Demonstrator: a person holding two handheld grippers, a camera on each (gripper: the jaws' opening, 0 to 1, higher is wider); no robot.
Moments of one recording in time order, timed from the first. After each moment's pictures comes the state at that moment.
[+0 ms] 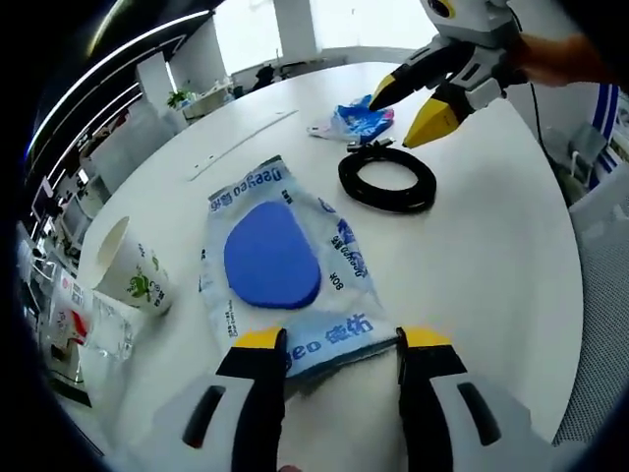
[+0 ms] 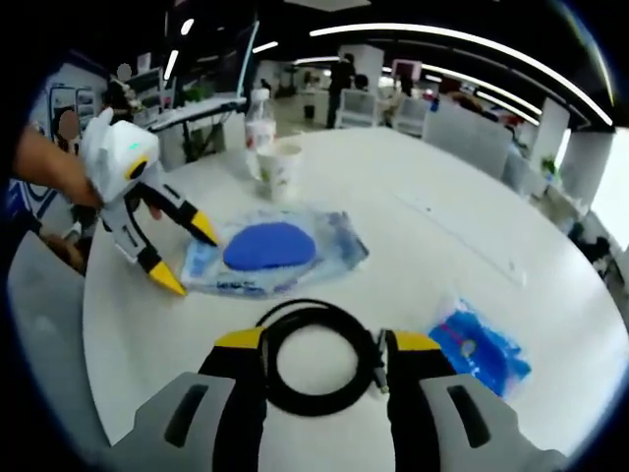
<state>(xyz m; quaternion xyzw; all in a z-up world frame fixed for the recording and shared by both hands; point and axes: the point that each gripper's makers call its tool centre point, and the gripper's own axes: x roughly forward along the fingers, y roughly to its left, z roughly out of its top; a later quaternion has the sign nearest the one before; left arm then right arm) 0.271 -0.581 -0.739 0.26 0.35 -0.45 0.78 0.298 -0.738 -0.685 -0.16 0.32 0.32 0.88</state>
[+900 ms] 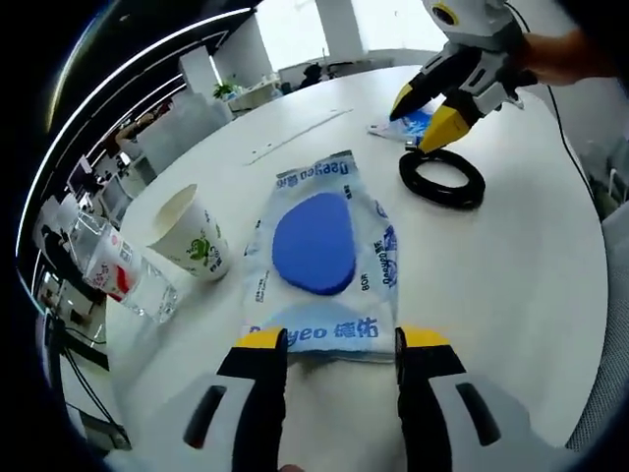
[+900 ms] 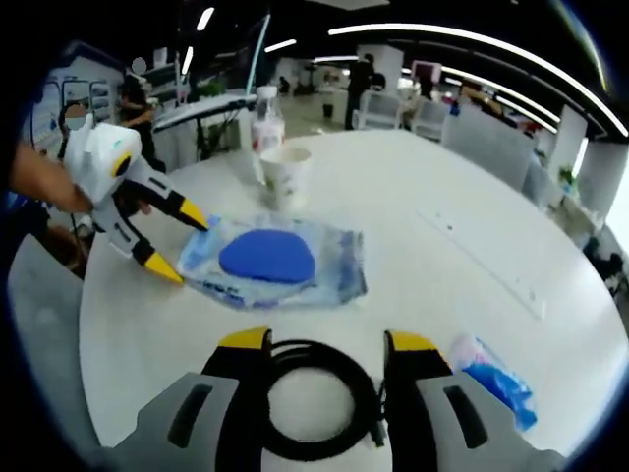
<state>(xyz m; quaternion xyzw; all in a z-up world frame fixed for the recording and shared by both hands) 0.291 -0.539 -0.728 0.25 0.34 -0.35 0.84 0.330 -0.708 -0.690 -0.17 0.32 0.36 0.86</state>
